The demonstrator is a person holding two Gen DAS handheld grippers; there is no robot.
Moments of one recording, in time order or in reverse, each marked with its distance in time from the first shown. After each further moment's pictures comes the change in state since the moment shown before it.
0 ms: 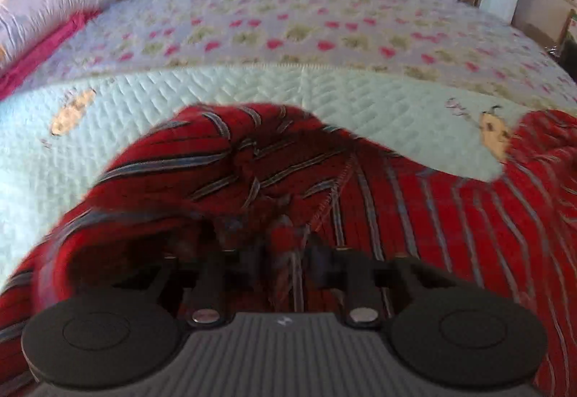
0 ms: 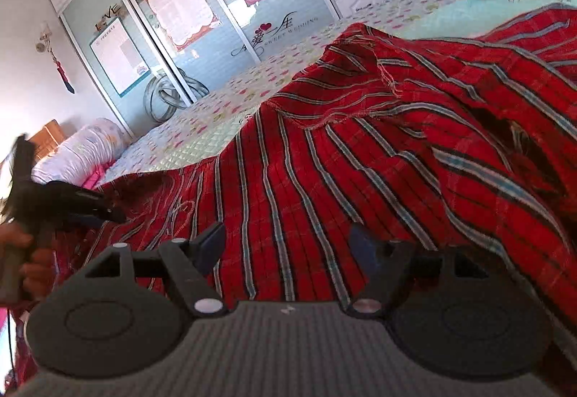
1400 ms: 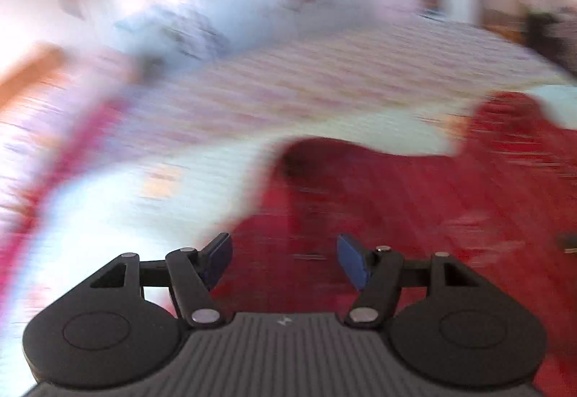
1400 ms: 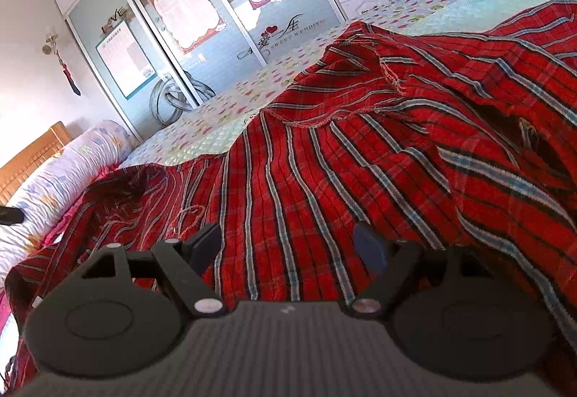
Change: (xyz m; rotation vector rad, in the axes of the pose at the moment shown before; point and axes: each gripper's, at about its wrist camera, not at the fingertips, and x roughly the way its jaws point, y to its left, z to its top) left arm -0.198 0.087 -0.069 0.228 -0.265 0.190; right arm 0.011 0.002 -0.013 0.005 -0.018 0.006
